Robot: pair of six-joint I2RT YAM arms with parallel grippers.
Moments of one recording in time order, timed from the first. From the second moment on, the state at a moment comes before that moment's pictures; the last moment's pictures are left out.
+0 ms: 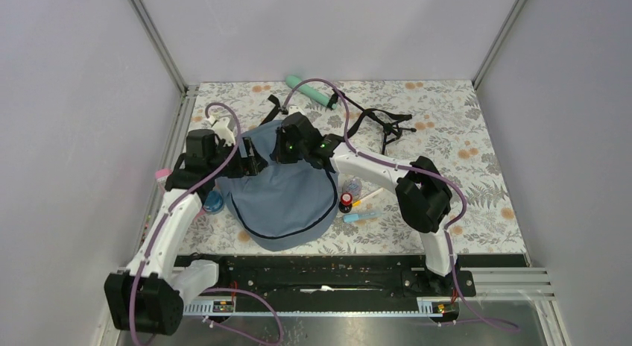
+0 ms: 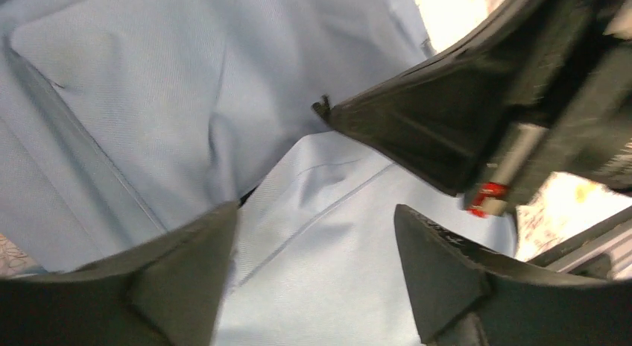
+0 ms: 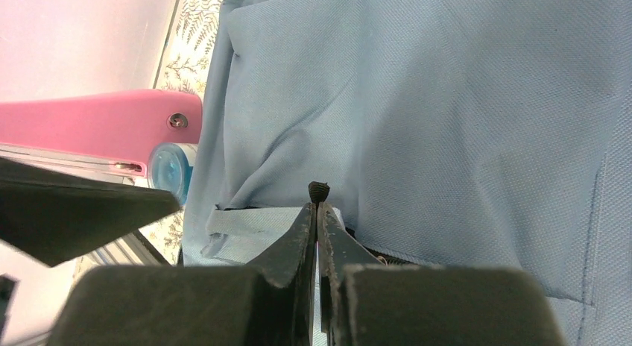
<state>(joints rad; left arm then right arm) -0.09 1.07 0.86 -0.47 0.39 -0.26 0.90 2.03 1.66 -0.22 0.00 0.67</state>
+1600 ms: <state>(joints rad) -0.12 0.88 0.50 -0.27 0.12 -0.51 0.92 2.09 1.72 -0.23 0.00 0.64</state>
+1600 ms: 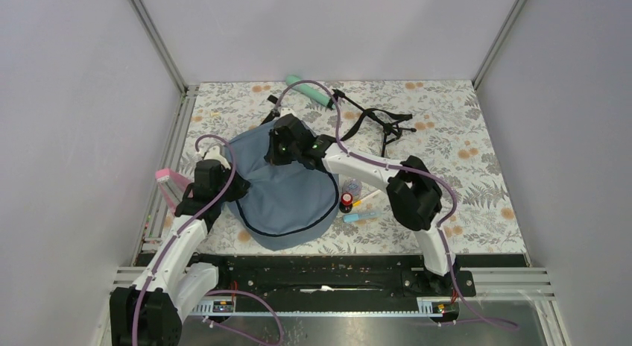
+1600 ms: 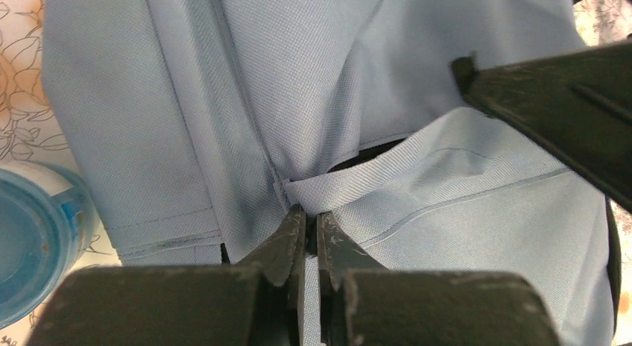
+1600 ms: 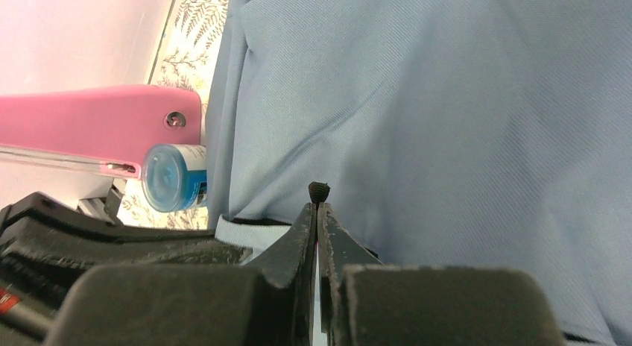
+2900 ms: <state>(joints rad) -0.16 0.76 0.71 -0.51 0.23 -0.40 0.99 2.02 1.80 -0.28 -0.02 0.52</state>
